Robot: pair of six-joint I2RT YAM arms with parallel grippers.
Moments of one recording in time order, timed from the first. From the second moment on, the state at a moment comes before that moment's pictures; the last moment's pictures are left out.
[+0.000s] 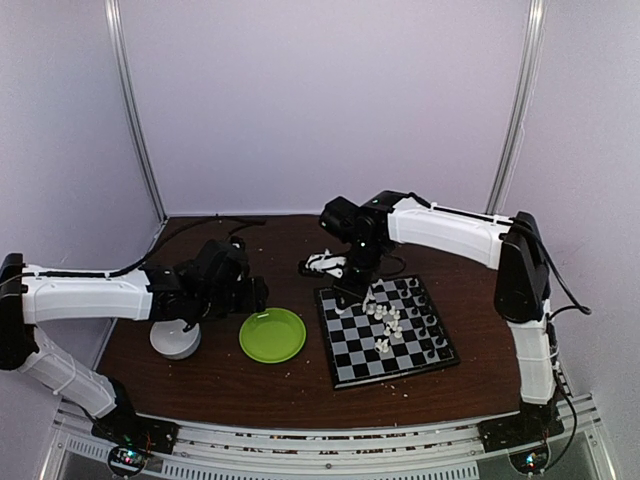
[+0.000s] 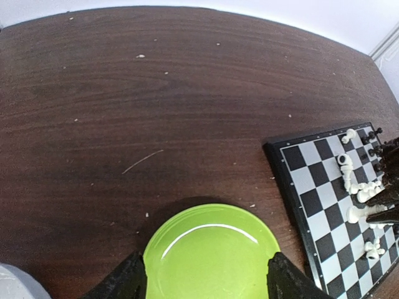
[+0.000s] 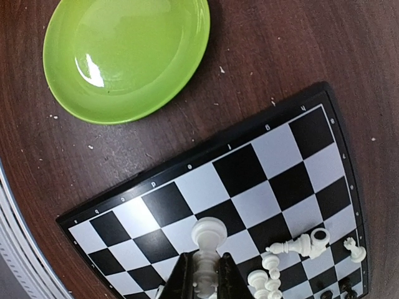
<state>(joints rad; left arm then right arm) -0.89 1.38 0.86 -0.23 -0.40 -0.68 0.83 2.13 1.94 -1.12 -0.14 -0.40</state>
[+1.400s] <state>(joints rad) -0.86 1.31 0.78 -0.26 -0.43 -0.73 0.88 2.35 2.13 -1.23 -0.09 -0.40</state>
